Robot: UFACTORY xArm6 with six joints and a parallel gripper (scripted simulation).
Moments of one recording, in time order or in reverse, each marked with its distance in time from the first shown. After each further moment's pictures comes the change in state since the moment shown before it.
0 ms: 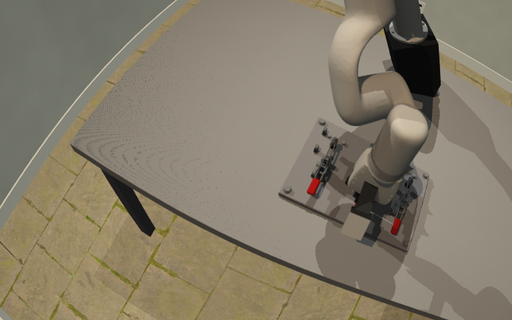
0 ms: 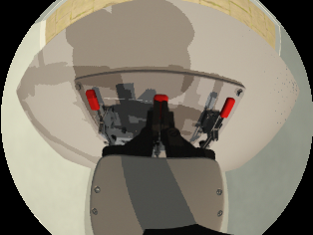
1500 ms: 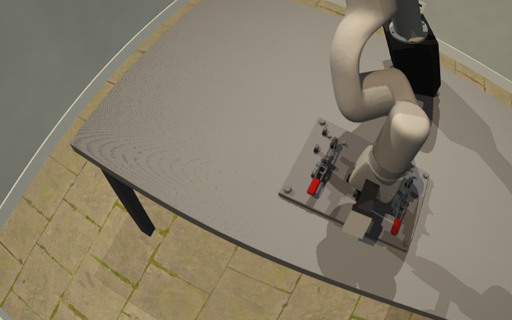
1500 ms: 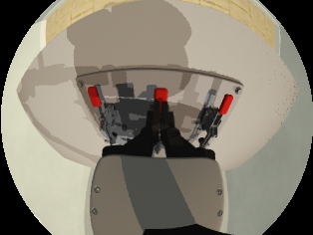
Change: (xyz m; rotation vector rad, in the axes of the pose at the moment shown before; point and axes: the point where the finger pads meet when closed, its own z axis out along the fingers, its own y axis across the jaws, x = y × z) arm -0.001 0.000 -0.008 -0.001 -0.002 0.000
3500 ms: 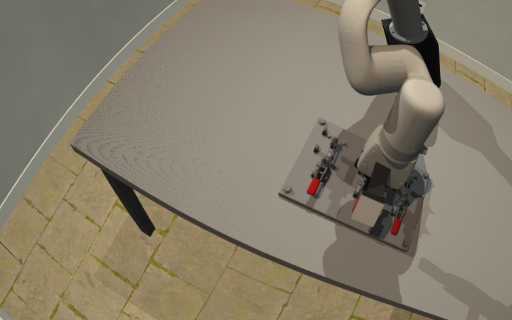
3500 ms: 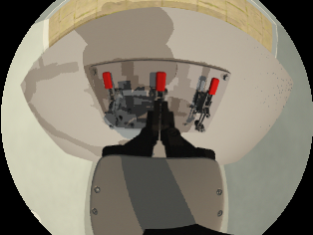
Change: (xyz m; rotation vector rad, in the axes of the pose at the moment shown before) arm 0.000 0.000 -0.060 0.000 0.000 0.000
